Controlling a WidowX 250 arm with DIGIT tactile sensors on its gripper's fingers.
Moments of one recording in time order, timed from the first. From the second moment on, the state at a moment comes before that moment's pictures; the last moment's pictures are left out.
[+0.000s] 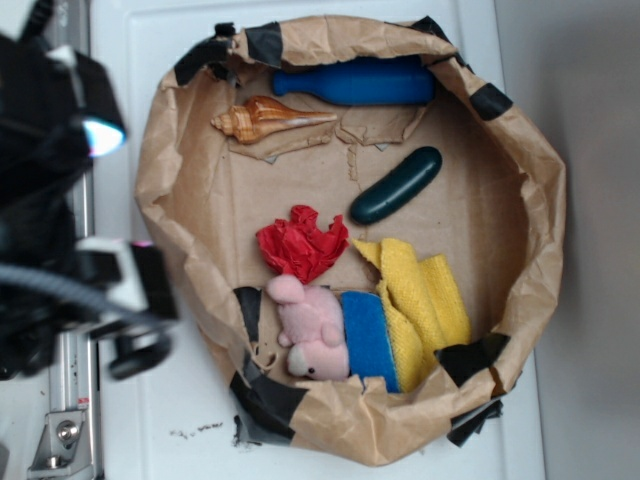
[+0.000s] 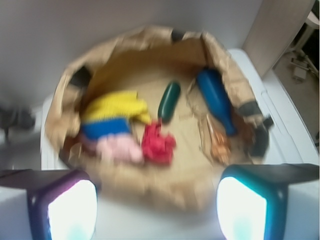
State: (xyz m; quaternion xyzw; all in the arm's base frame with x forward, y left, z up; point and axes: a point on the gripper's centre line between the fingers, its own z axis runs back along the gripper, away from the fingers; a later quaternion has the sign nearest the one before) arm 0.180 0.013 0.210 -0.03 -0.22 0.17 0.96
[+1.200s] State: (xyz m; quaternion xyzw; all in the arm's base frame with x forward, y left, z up) arm 0.304 0.047 0.028 0.03 -0.10 0.32 0.94
